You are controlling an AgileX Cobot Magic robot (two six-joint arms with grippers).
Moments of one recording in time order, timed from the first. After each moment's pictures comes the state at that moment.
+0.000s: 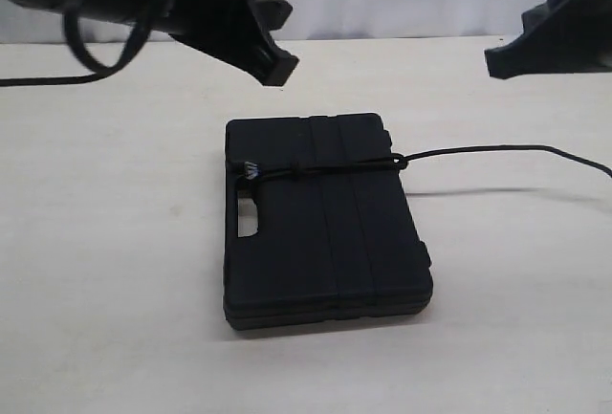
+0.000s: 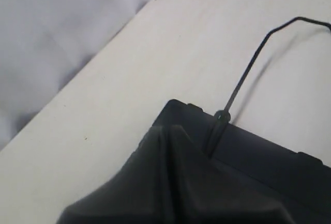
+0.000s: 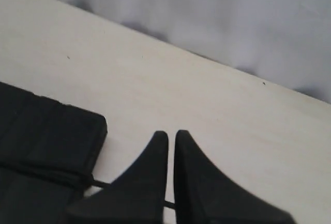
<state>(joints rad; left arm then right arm) -0.68 1.39 -1.13 -0.19 0.37 0.41 0.33 1.15 -0.88 -0.59 0.37 0.42</state>
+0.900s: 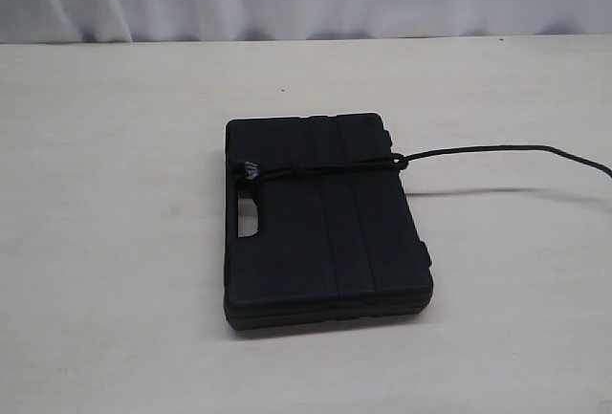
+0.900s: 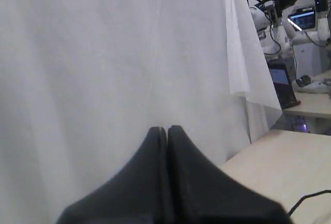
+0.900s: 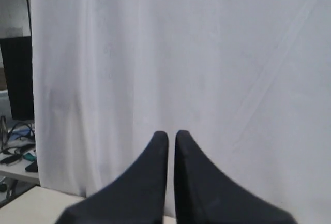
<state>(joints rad) -0.68 0.55 -0.56 -0.20 -0.11 0.37 0.33 0.65 -0.67 -0.33 -0.08 0.41</state>
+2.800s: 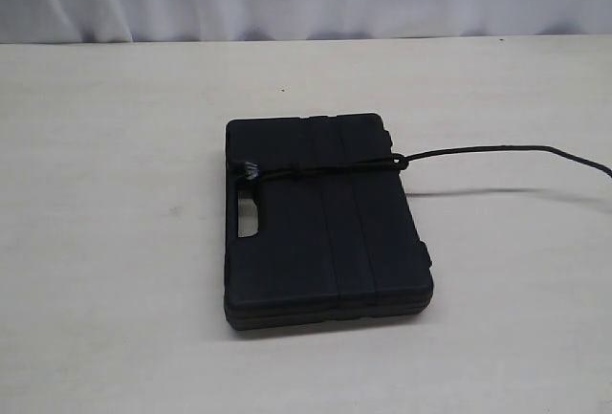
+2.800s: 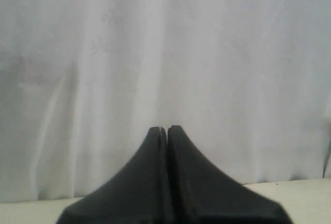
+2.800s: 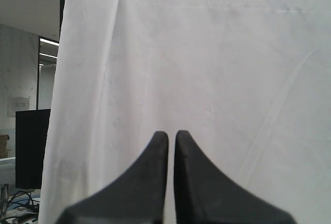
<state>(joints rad) -0.24 0.21 -0.33 -0.23 0.01 0.04 0.33 0.36 -0.65 -0.33 -0.06 0.41</state>
